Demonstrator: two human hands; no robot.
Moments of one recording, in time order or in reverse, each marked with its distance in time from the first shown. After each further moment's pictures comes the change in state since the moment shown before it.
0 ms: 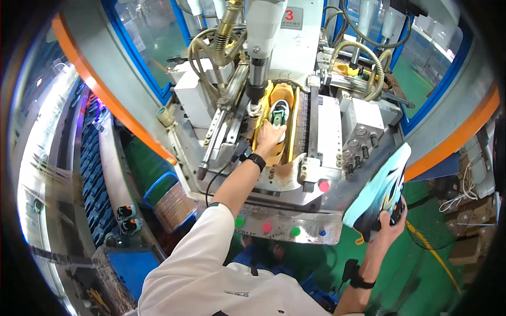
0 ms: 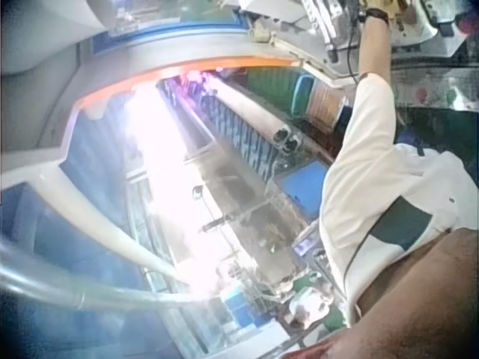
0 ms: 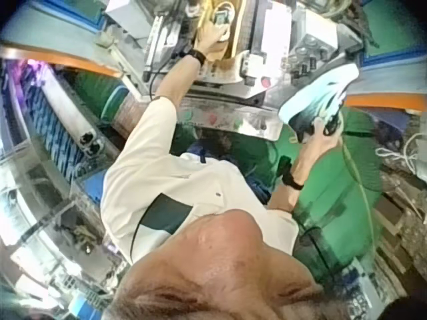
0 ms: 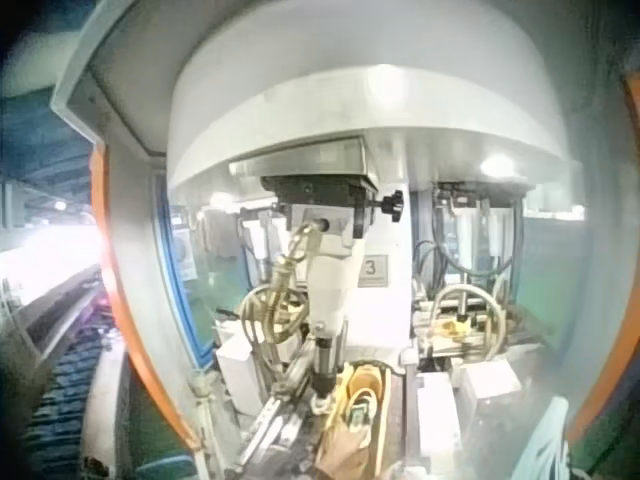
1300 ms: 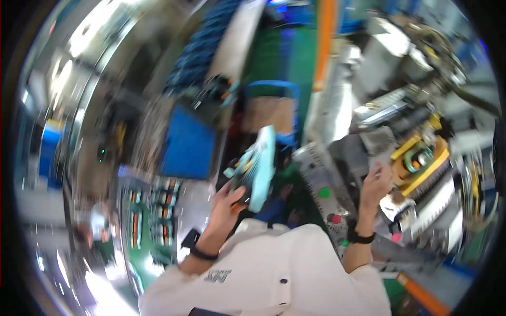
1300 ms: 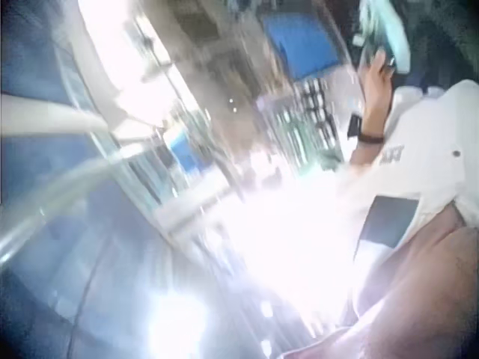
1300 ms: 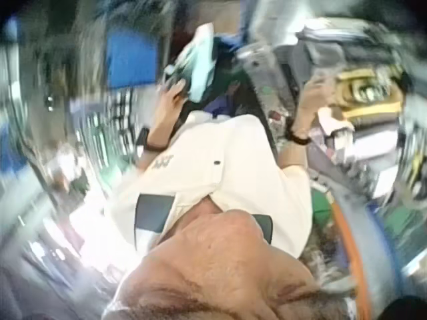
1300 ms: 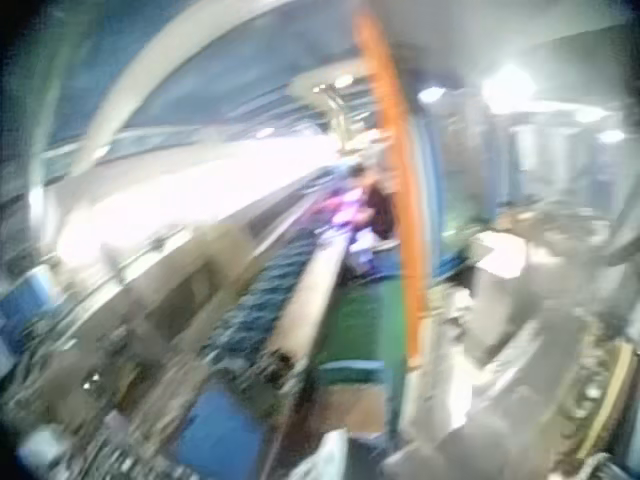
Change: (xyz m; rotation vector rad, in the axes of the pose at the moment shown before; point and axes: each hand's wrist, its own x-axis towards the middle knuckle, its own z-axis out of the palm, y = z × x) left_hand -0.473 -0.154 -0.246 -1.344 0.870 -0.732; right_hand -0.145 0.112 0.299 -0.429 -0.923 -0.578
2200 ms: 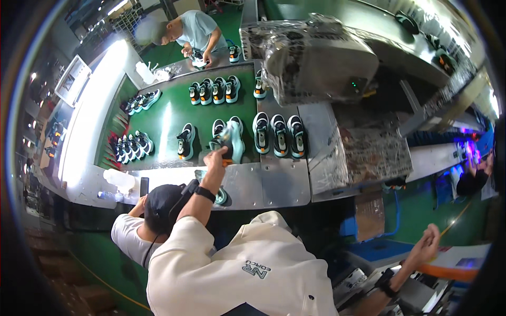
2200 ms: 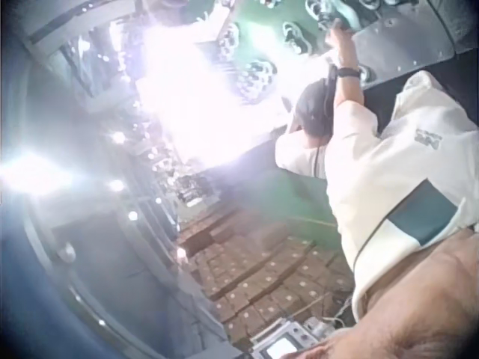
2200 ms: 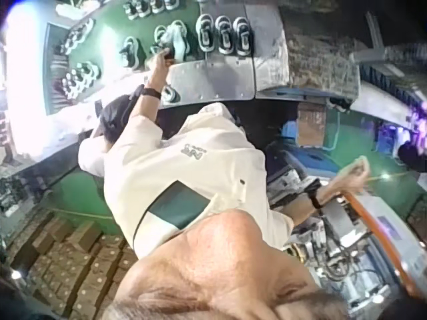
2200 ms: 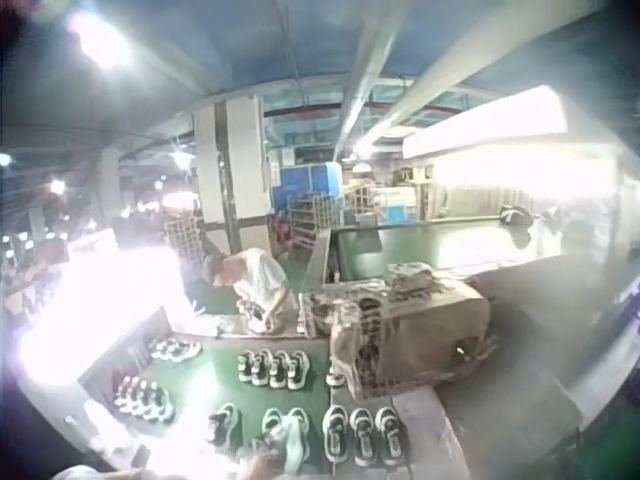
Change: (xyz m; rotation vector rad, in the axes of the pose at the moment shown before) left_hand -0.057 -0.071 -0.502 -0.784 1.415 0.415; right_hand 0.040 -0.364 0.151 0.722 -0.490 -0.880
